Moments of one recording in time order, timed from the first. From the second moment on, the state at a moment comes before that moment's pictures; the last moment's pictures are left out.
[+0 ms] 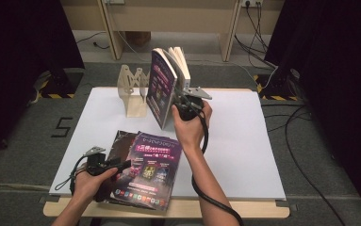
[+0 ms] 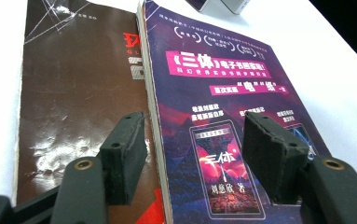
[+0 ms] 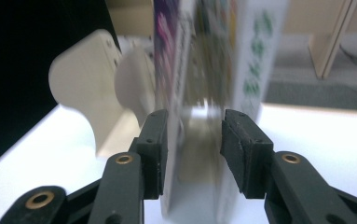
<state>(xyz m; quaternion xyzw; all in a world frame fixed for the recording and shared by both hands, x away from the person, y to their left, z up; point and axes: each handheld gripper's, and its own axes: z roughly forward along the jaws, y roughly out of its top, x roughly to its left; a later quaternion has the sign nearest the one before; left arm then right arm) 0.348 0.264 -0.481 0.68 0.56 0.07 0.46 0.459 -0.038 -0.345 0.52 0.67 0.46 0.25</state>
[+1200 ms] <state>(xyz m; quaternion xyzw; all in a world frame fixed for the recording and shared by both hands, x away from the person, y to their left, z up) 0.359 0.256 -0.490 0.71 0.56 0.06 0.43 0.416 -0.056 -0.470 0.60 0.73 0.34 0.00</state>
